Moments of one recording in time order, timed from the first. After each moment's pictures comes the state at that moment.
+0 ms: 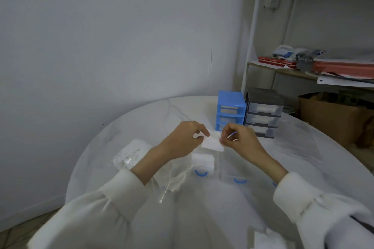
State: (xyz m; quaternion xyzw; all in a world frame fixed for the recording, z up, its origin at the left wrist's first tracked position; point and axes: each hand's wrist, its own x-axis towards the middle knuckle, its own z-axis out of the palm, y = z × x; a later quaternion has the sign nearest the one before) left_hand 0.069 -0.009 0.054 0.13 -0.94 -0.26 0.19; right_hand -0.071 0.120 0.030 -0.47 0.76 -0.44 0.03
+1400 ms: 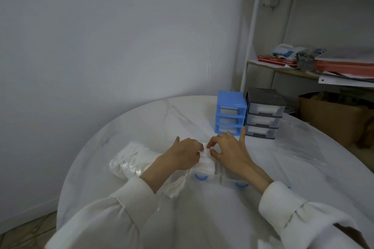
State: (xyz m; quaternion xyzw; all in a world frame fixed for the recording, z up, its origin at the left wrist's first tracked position) left_hand 0.051 -0.013 0.028 0.20 -0.97 -0.11 -0.03; right_hand -0.059 0.091 0.006 -0.50 0.85 -0.15 -0.09
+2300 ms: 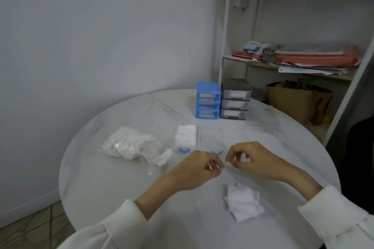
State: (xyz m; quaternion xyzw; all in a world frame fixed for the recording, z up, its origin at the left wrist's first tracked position) left_hand 0.105 0.094 0.003 0.03 -0.93 -0.35 0.09; right_hand -0.029 0.245 0.021 -0.57 0.78 -0.25 0.08
